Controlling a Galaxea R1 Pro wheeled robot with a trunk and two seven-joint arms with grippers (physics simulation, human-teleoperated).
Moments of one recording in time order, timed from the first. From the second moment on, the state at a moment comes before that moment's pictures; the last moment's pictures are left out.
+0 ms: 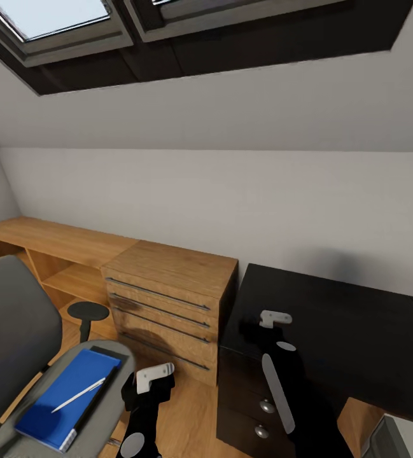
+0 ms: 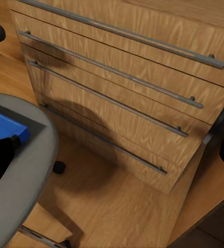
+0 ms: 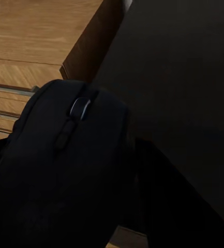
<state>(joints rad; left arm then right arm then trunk) -0.04 -0.13 -0.33 -1.37 0.12 0.14 0.54 -0.38 0.17 0.09 -1.33 -0.12 0.58 -0.25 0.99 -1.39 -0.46</state>
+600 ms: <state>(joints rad) -0.04 -0.13 -0.33 -1.37 0.12 0.15 0.54 -0.38 0.17 0.09 -1.33 -0.12 0.57 -0.25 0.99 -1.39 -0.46</state>
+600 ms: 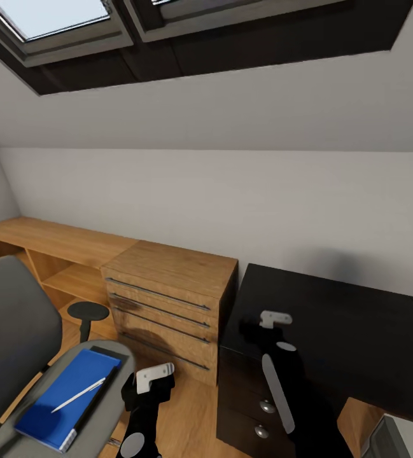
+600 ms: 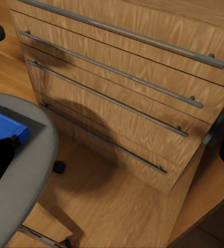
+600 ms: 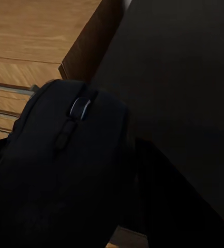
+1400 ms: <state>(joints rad) -0.04 -0.13 -0.37 -1.37 0.12 0.17 0.54 -0.38 0.17 0.13 -1.19 -0.04 0.57 -0.25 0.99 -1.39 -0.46</state>
